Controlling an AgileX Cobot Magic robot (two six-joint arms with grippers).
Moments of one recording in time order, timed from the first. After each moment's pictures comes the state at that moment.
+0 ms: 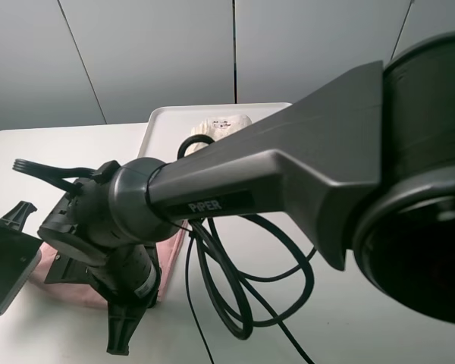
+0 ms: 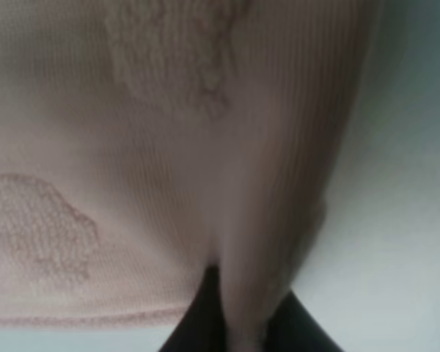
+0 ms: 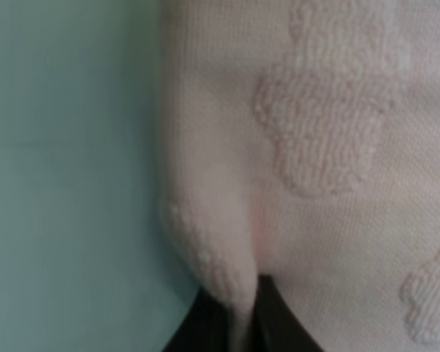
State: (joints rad) left arm 0.06 1.72 -0.50 0.10 0.28 1.77; right arm 1.22 2.34 -1.62 -0.11 0.92 -0.19
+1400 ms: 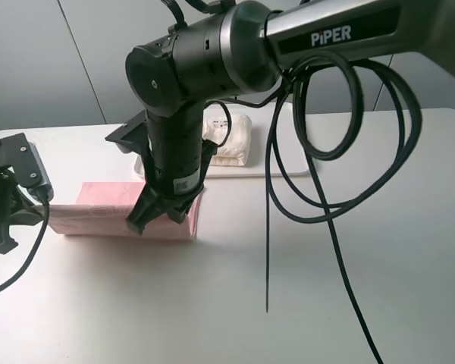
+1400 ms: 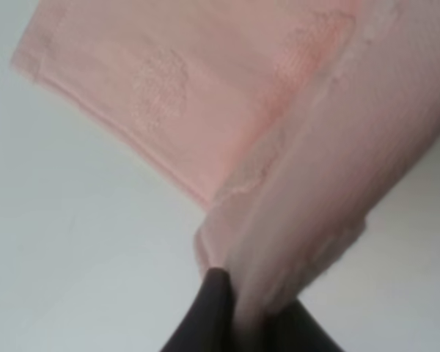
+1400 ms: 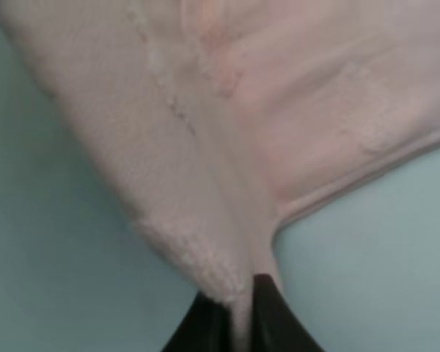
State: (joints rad) left arm 0.06 1.50 -0.61 -0.31 0.41 1.27; right arm 0.94 2.14 -1.62 0.01 0.99 -0.06
